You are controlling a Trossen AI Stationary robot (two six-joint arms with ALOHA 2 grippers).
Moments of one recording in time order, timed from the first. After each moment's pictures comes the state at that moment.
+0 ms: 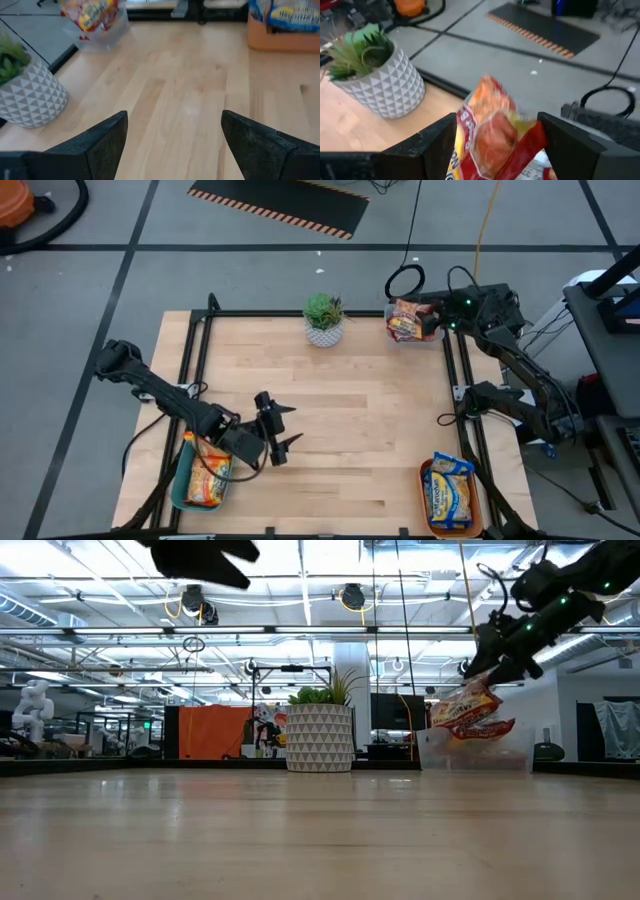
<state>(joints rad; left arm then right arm) -0.53 1.42 0.97 -0.24 -0.75 -0.38 -1.23 0.91 0.57 -0.19 -0.33 0.04</state>
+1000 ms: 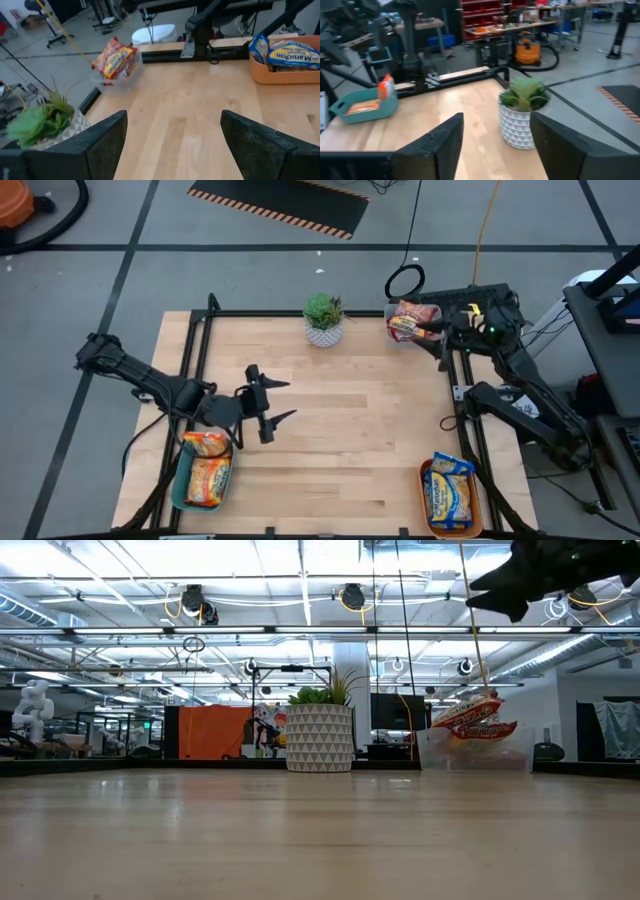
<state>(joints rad) -0.43 1.19 0.97 -0.20 -0.69 -0.07 -0.97 0.51 0.57 -0.23 -0.68 0.00</state>
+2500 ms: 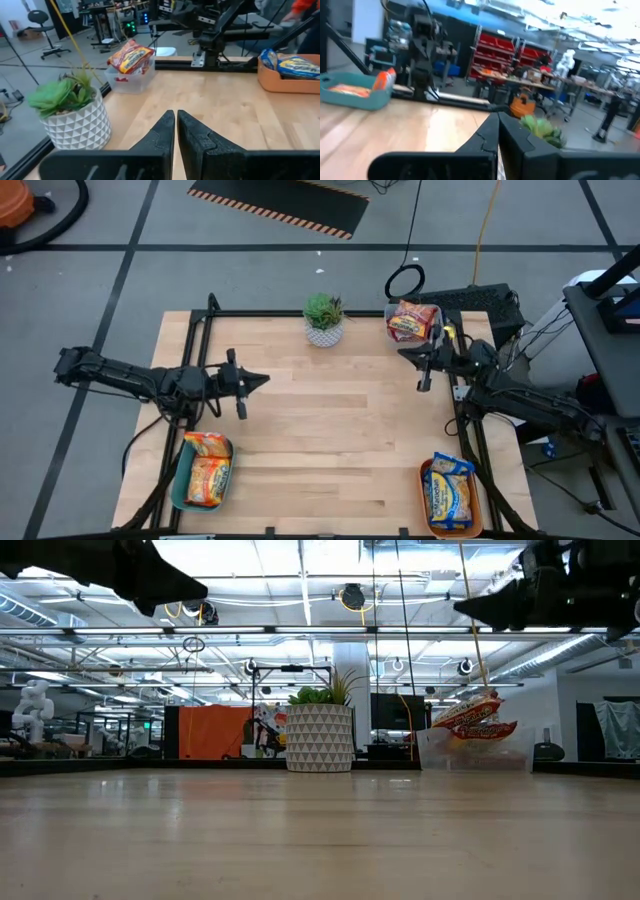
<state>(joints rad) -0.17 0.71 0.42 0.13 -0.41 0.02 -0.58 0.48 0.16 0.44 -0.38 -0.20</state>
